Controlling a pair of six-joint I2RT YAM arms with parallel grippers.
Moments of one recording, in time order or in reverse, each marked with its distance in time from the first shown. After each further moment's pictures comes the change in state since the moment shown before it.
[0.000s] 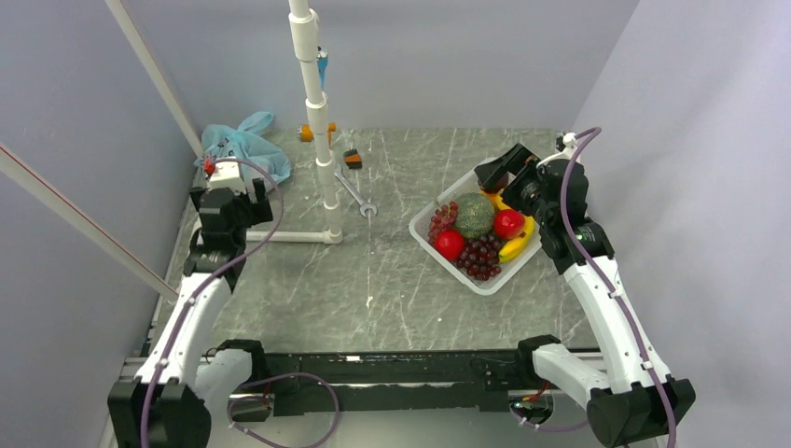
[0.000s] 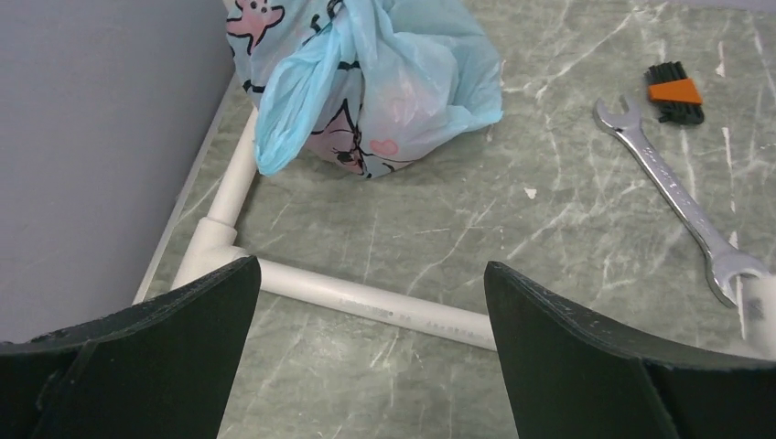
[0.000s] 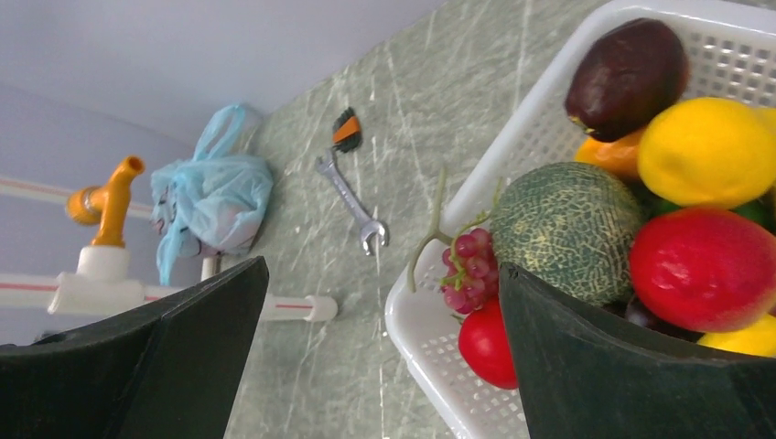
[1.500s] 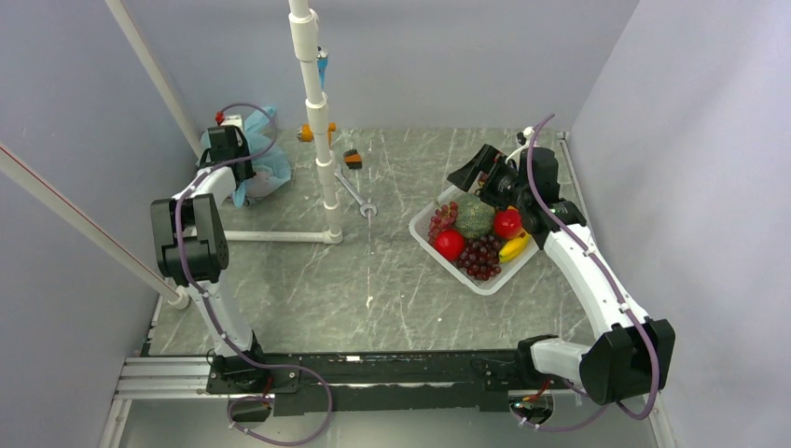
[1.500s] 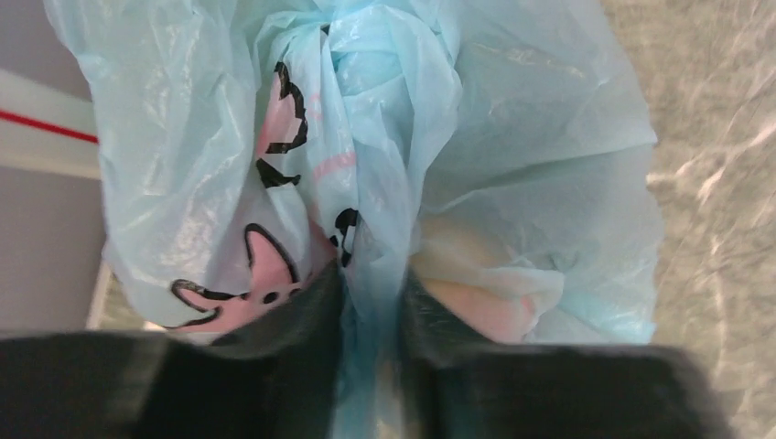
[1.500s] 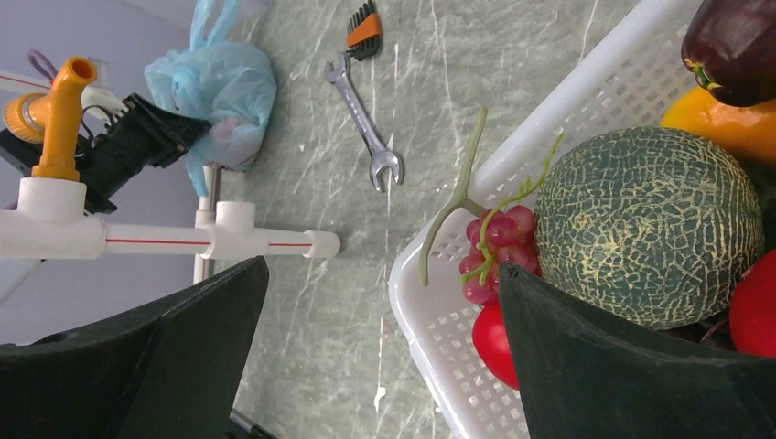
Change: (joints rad) left arm 0.219 1.063 0.711 0.012 0.196 0.027; right arm 0.010 0.219 -0.008 0.106 -0.258 -0.047
